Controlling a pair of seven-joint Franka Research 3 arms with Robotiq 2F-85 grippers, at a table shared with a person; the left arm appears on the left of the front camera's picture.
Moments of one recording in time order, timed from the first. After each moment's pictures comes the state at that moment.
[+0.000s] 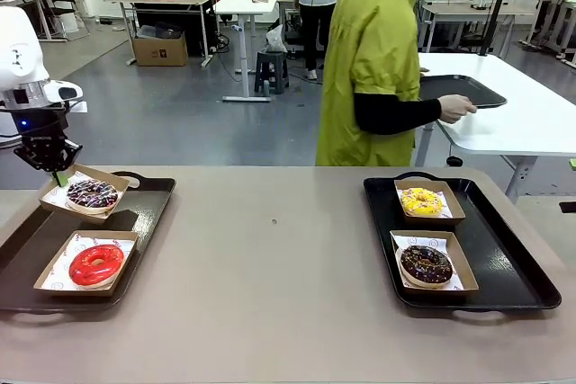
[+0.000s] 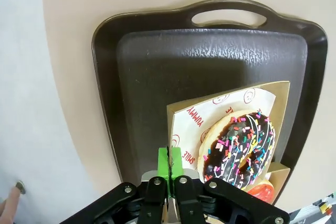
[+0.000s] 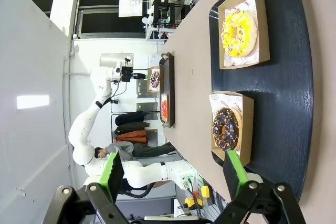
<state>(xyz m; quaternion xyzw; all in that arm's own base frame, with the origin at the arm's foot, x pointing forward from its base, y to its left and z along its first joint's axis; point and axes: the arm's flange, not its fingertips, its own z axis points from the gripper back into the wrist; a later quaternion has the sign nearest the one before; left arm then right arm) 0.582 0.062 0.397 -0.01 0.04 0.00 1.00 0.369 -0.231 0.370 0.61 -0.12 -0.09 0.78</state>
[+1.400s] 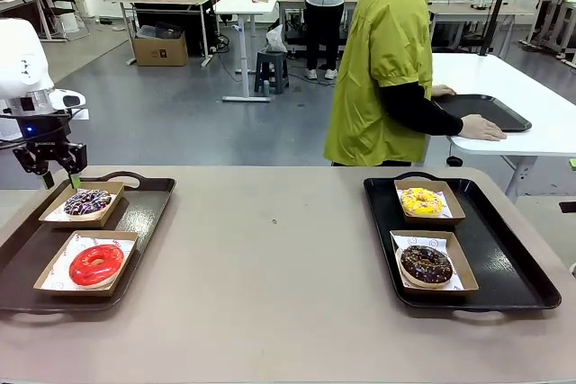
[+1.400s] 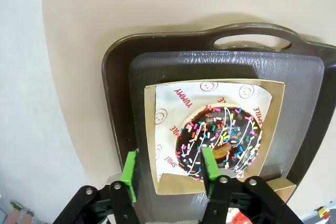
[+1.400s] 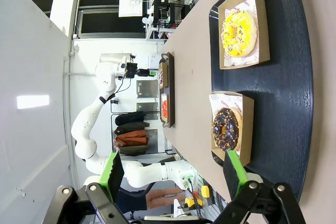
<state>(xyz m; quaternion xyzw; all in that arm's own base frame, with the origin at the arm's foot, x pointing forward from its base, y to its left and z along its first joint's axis) 0.606 0.076 0.374 -0.01 0.05 0.00 1.00 0.369 -0.231 0.370 0.61 -0.12 -0.09 0.78</state>
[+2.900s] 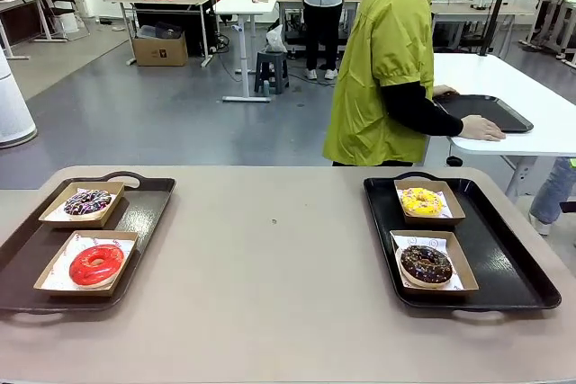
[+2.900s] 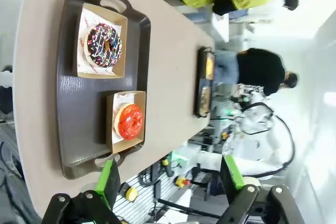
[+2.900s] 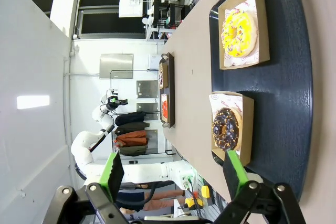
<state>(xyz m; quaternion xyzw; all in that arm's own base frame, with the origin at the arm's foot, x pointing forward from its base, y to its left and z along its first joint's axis) 0.398 0.310 0.483 -0.51 -0.08 0.08 0.85 0.368 -0.231 0.371 0.61 -0.12 -0.09 0.78</state>
